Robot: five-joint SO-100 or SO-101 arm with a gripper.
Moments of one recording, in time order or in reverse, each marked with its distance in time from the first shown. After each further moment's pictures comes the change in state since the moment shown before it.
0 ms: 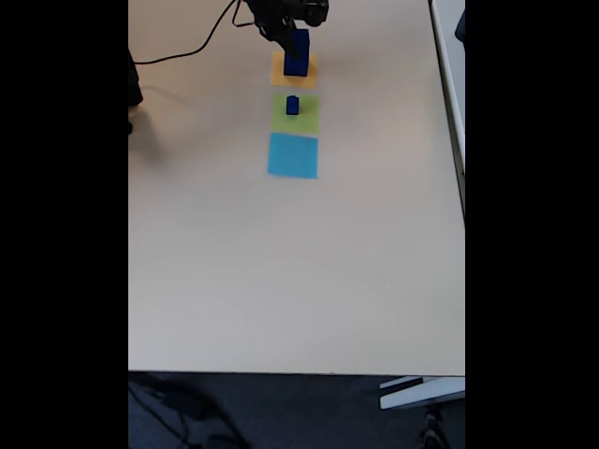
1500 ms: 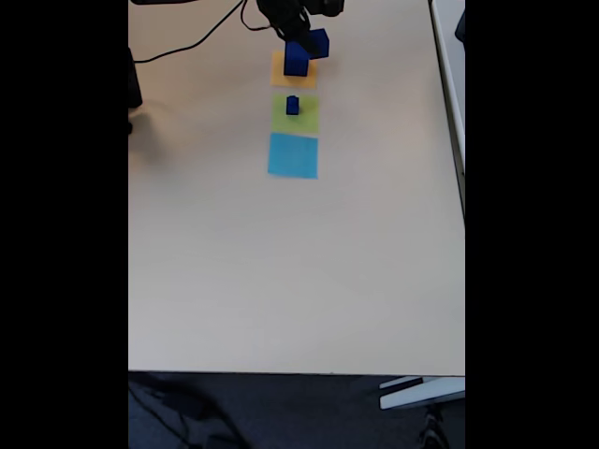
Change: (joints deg) arm 10.0 0.2 -12.5 11.7 -23.6
